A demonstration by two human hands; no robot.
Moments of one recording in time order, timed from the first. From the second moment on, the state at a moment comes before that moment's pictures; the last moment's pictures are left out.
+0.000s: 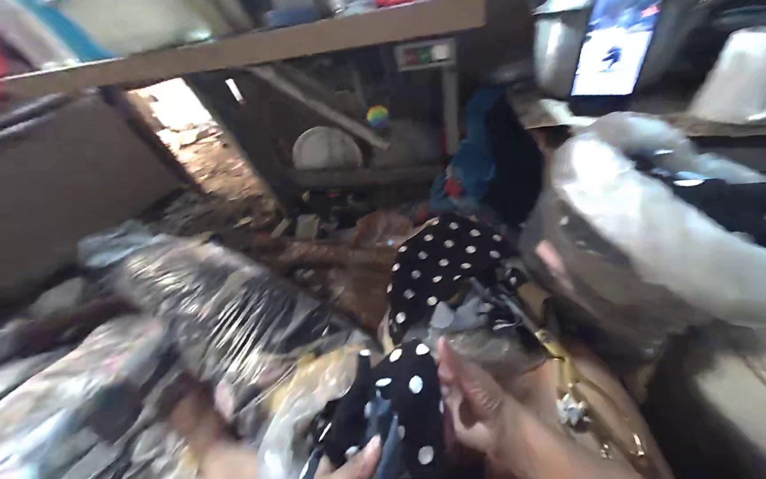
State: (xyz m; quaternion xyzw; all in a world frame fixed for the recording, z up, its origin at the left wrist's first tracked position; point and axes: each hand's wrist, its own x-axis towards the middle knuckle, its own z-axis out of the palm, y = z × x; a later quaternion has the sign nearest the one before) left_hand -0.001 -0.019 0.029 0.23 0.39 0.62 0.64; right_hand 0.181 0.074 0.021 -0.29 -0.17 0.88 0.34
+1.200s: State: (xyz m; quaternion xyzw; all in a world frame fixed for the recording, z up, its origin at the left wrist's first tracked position) left_hand -0.029 0.022 0.052 0.19 0.39 0.66 0.61; right_hand 0.213 0.117 0.070 -0.15 -0.71 0.48 0.50
